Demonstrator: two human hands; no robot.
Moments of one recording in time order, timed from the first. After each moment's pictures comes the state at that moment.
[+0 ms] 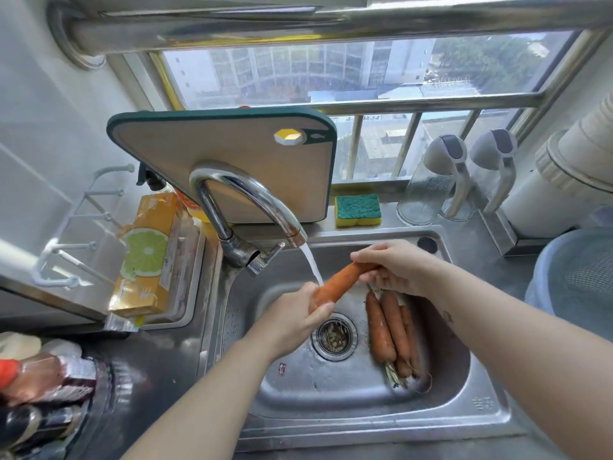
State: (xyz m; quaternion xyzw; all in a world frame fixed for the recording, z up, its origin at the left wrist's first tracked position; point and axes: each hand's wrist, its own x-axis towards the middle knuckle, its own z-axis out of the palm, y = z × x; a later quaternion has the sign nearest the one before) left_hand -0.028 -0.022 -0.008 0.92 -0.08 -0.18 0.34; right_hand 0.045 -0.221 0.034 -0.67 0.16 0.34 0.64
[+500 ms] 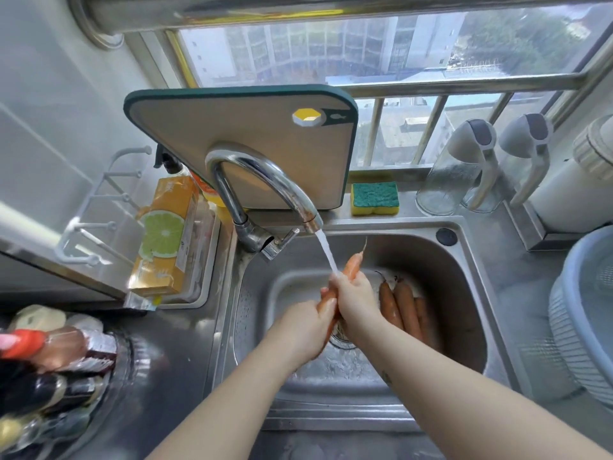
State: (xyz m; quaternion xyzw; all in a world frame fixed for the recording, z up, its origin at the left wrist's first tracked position) left_hand -0.057 -0.039 0.010 0.90 0.09 -0.28 0.31; right_hand -0.014 -0.130 -0.034 -0.60 0.27 0.17 0.73
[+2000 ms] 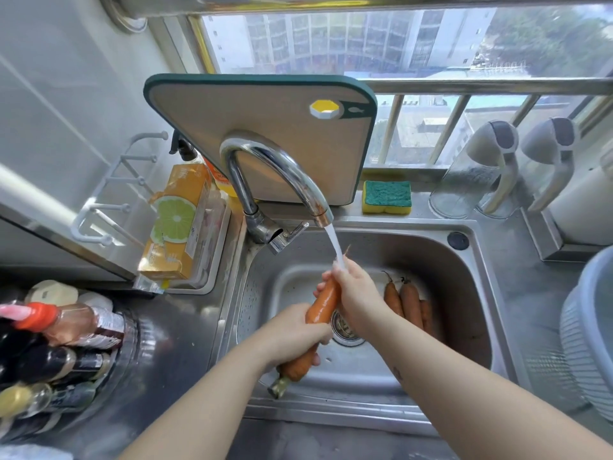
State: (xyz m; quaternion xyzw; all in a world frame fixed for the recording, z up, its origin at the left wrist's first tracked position) left_hand -0.072 -0.021 0.023 0.77 0.15 -0.37 0.50; right_hand -0.011 -0.132 -0.018 -0.55 0.19 0.25 0.78
